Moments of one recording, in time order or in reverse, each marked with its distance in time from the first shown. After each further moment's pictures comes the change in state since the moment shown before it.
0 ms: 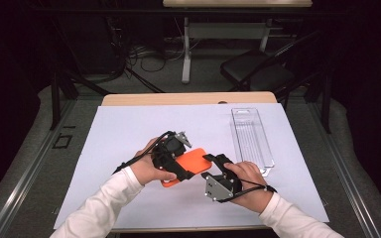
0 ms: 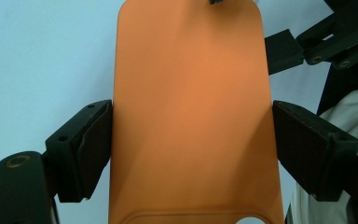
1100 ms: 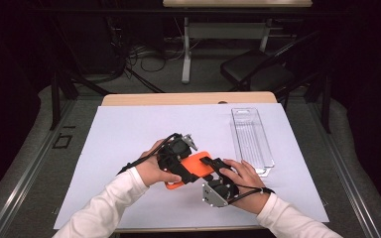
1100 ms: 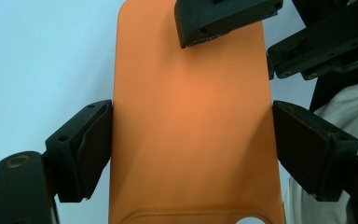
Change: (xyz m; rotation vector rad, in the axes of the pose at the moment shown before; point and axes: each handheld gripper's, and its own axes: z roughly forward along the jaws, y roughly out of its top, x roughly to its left) left arm -0.007 0.008 0.008 0.022 -0.021 0.021; right arm 0.011 0.004 0.005 0.009 -0.049 -0.143
